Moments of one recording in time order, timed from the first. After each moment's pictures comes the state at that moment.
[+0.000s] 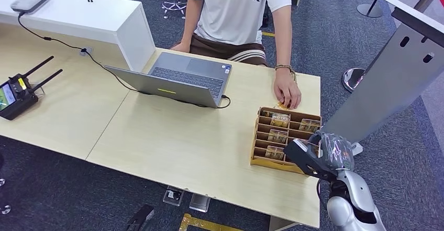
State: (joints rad) left arm -0.16 0.08 -0.81 -0.19 0.76 -0.03 0.07; right arm -0.39 -0.16 0.46 -1.11 0.92 -0.04 0.10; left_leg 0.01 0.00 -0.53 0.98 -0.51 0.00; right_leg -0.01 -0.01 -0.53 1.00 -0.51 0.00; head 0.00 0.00
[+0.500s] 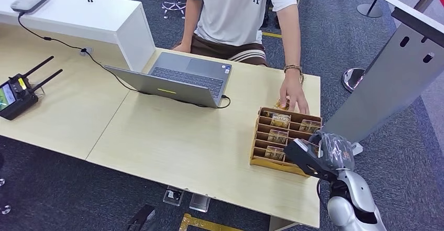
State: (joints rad) left arm -0.16 0.09 -0.84 -0.20 0.74 -0.07 0.04; right arm -0.38 -0.17 0.45 -1.17 0.91 -0.03 0.10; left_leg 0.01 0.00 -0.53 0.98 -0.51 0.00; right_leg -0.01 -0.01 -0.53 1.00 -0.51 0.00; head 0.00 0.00
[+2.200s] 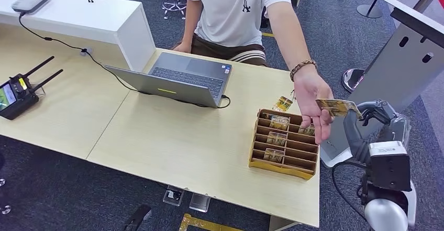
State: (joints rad) left arm -0.15 0.09 -0.85 -0.19 0.80 -0.05 0.04; right arm -0.38 -0.12 0.37 -1.40 0.34 -0.24 -0.28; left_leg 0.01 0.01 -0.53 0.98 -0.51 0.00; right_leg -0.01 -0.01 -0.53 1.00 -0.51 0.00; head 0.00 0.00
